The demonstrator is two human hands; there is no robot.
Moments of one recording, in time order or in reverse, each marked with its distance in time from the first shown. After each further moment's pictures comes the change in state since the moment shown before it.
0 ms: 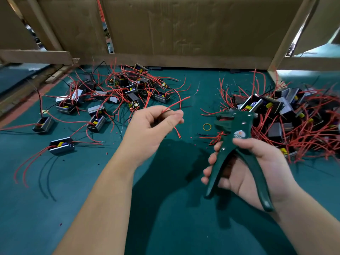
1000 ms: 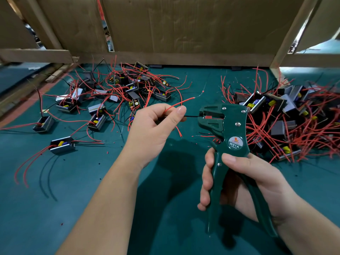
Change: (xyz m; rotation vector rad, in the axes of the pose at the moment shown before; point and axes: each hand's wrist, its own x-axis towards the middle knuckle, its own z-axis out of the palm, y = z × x) left_hand -0.002 0.003 0.008 0.020 0.094 0.017; right_hand -0.010 0.013 0.006 -0.084 -0.319 -0.030
